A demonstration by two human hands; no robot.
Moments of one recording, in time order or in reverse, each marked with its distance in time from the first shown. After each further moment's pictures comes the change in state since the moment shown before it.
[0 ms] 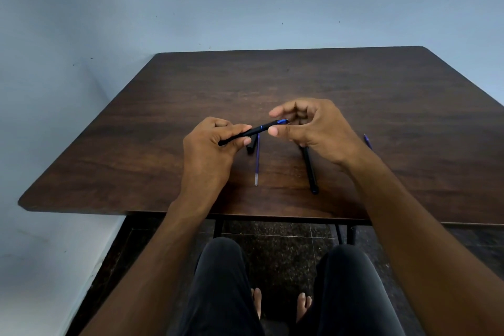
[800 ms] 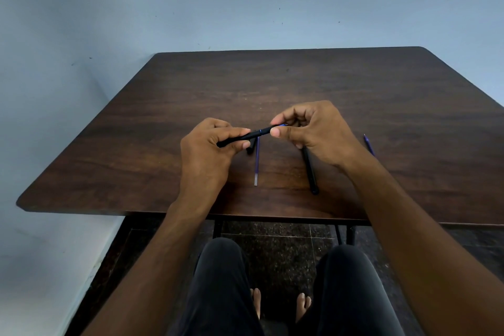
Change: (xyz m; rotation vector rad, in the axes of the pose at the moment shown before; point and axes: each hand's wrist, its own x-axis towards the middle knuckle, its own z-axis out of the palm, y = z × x) left_hand -0.002 0.001 -0.002 -0.028 -0.005 -0.022; right_hand -0.001 0.000 0.004 -0.111 0.031 -0.015
